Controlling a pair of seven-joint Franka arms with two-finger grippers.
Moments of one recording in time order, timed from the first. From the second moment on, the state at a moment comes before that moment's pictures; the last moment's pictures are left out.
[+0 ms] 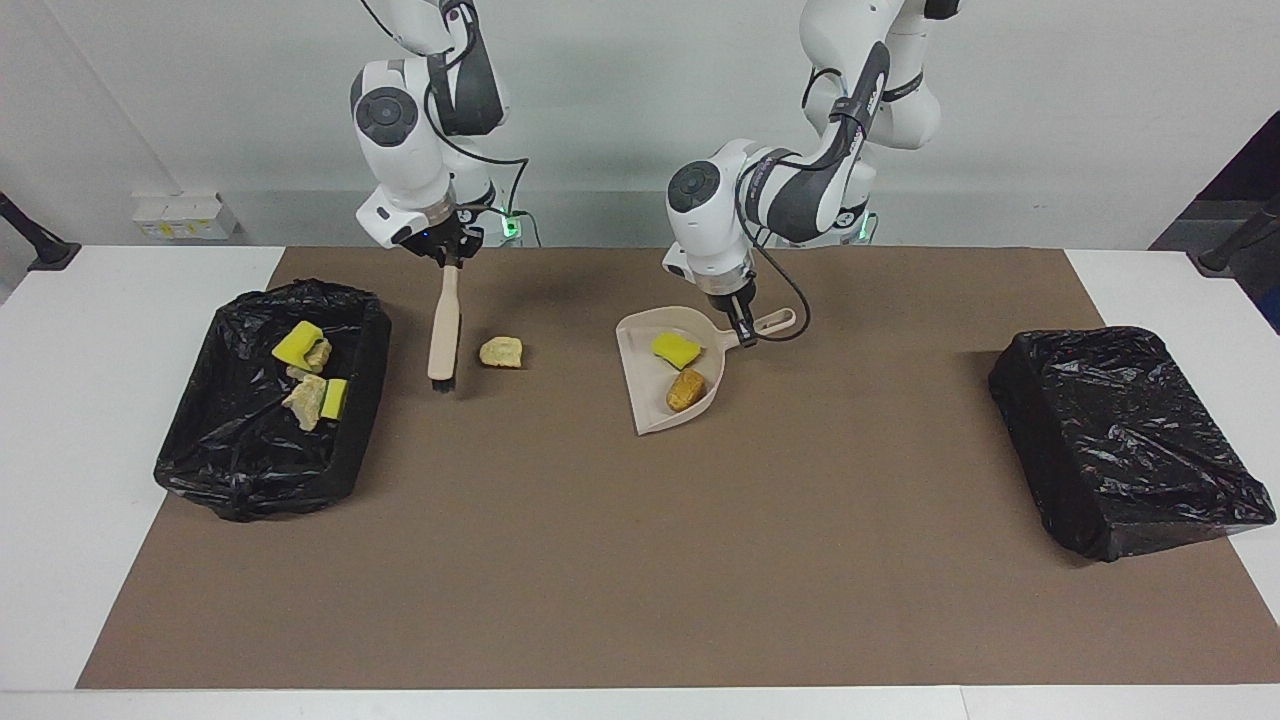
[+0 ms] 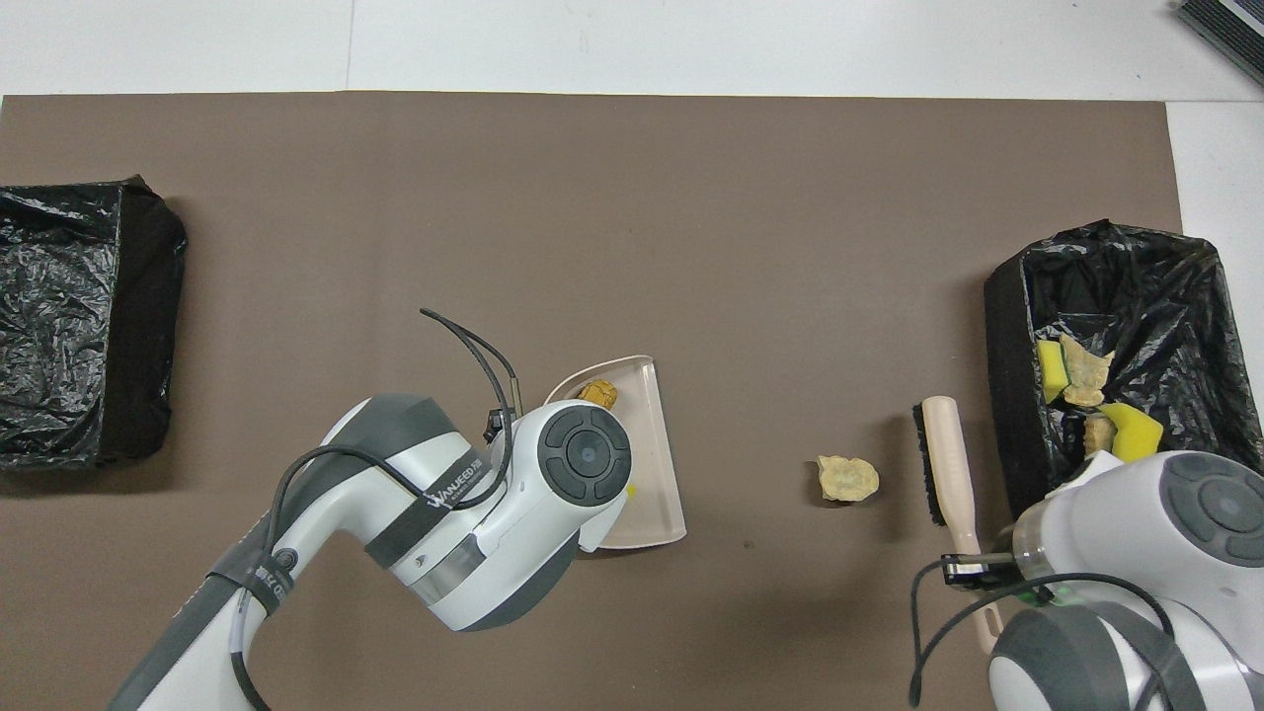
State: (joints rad) left arm -0.53 0.14 -0.20 -2.04 0.27 1.91 0.61; right arm 0.06 -0.43 0.03 -2.52 -0.01 1.81 0.12
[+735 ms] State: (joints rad) left arm -0.53 0.13 -0.20 -2.06 0.27 1.92 0.61; right arm 0.24 -0.49 0.05 -2.68 0.05 1.90 0.39
